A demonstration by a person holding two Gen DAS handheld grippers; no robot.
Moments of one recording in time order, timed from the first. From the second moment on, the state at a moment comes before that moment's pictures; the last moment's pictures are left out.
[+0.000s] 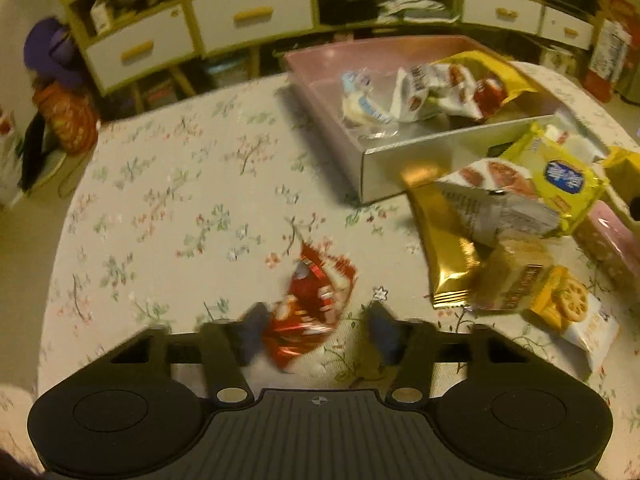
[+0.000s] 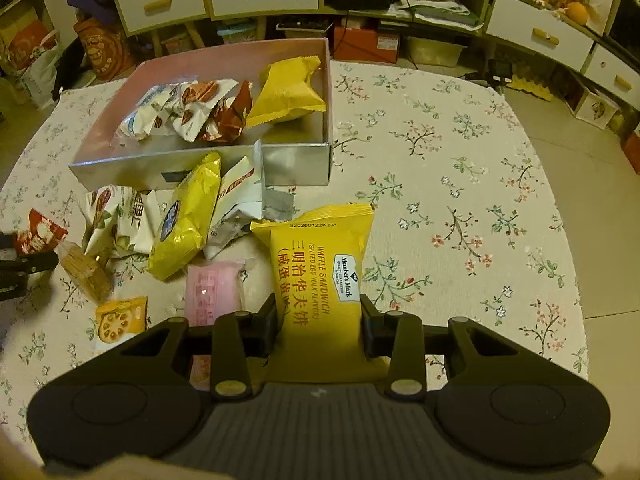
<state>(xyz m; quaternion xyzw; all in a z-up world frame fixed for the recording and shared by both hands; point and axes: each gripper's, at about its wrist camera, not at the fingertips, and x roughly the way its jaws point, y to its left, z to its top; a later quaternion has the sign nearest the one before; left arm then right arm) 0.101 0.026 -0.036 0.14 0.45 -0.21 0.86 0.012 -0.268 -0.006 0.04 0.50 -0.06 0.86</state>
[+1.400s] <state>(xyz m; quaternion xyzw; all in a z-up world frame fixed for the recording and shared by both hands) 0.178 -0.082 0.003 0.11 0.43 -0.26 0.86 0.131 -0.265 0.009 0.06 0.44 -0.01 0.89</state>
